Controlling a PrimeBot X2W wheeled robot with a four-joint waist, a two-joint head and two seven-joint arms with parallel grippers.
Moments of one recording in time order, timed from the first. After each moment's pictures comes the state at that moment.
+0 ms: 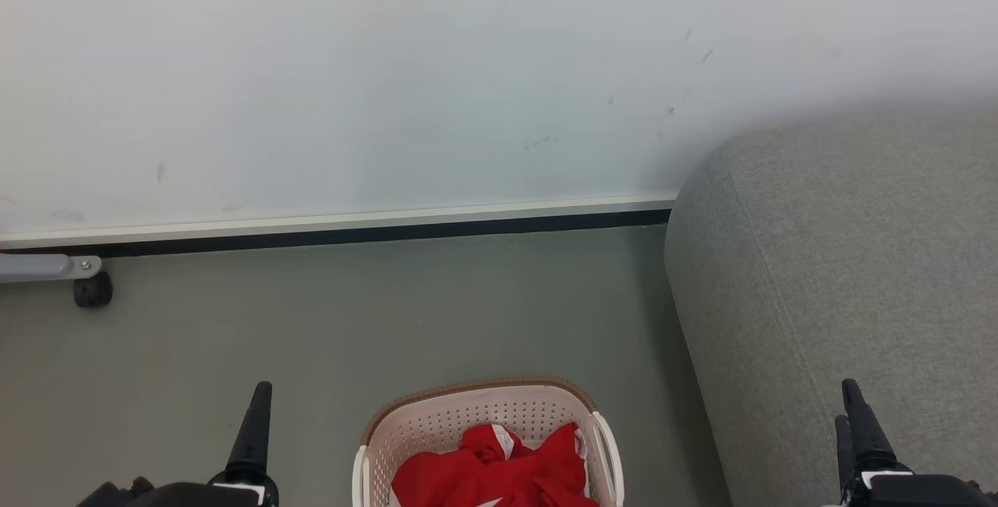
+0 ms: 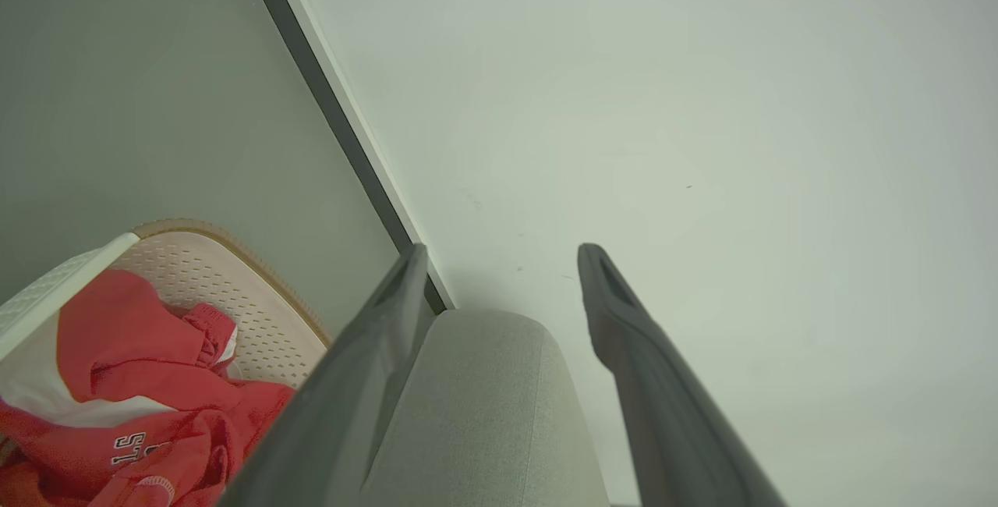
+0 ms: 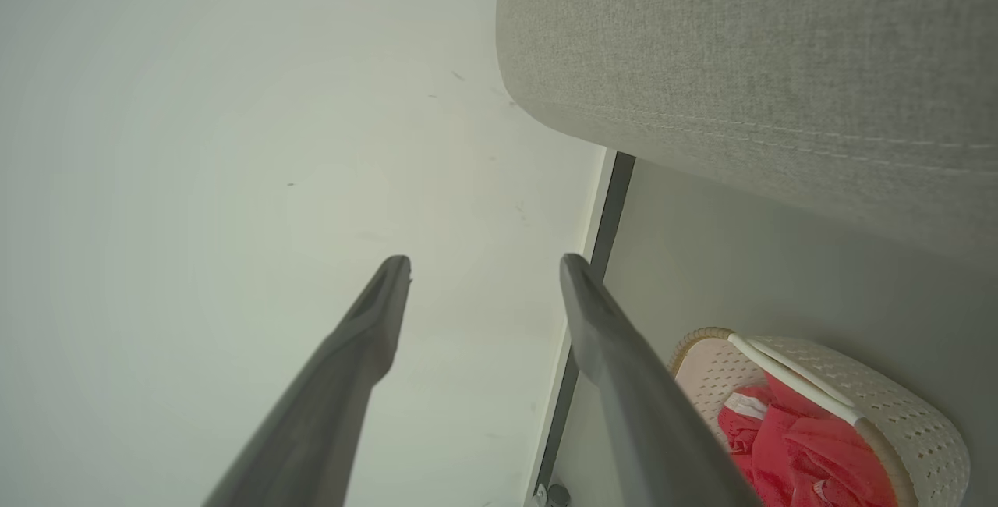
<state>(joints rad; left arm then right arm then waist) -0.04 0.03 0.01 0.30 -1.44 -0.09 0.03 -0.05 -0.03 -0.07 0.30 1.46 0.09 0.03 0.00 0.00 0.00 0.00</state>
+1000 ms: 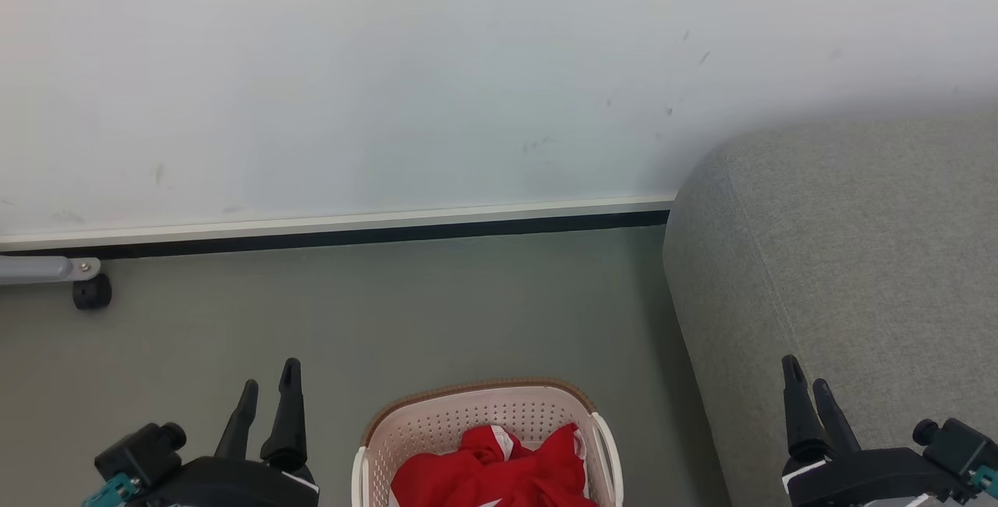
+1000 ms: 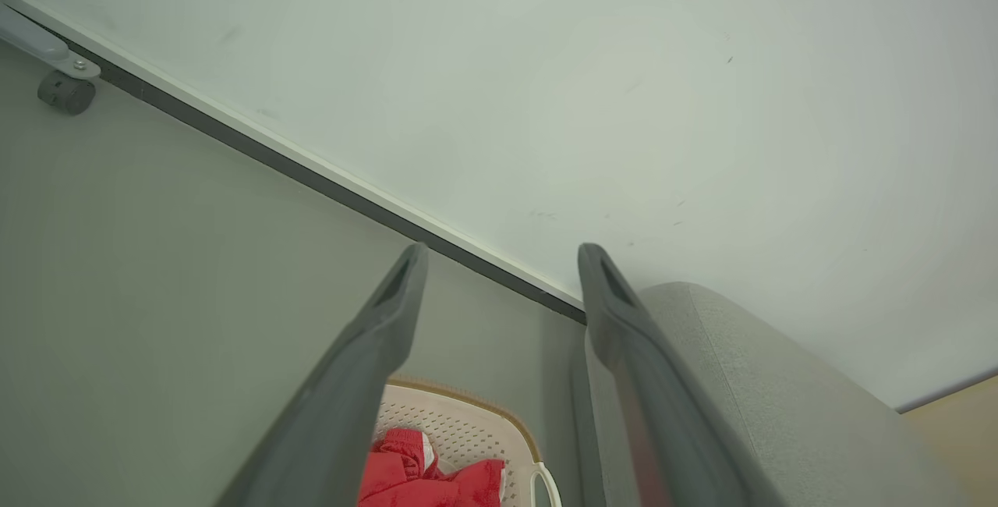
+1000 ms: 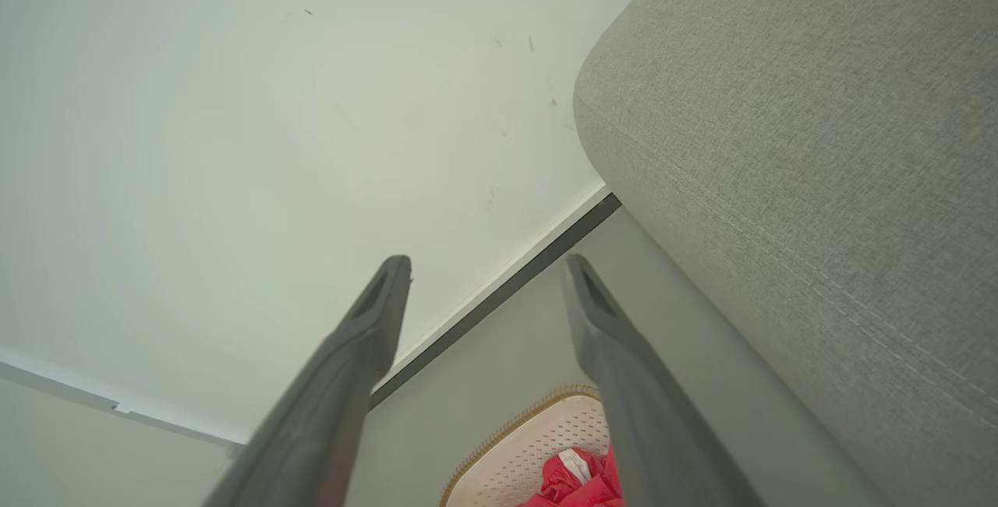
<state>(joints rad) -0.05 0.09 -0.11 0.23 -0.85 0.01 -0.08 -0.05 -0.09 0.12 0.21 0.91 0.00 -0.08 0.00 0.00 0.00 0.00</state>
